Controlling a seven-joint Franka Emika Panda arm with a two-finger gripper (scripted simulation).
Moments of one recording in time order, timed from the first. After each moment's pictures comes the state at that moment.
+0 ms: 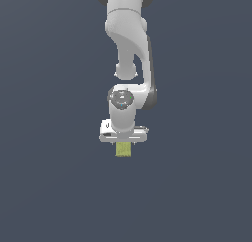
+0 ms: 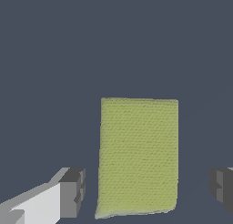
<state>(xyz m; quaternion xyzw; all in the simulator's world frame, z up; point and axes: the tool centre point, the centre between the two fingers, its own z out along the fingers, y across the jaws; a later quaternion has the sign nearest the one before) 0.022 -0.012 0.054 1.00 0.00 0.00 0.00</state>
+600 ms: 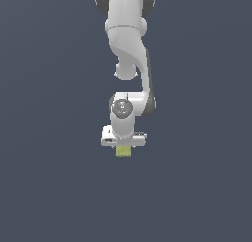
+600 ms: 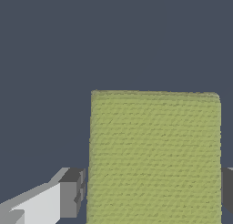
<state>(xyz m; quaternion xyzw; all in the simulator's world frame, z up) 0.021 -0.012 0.011 1.00 0.00 0.00 0.00</state>
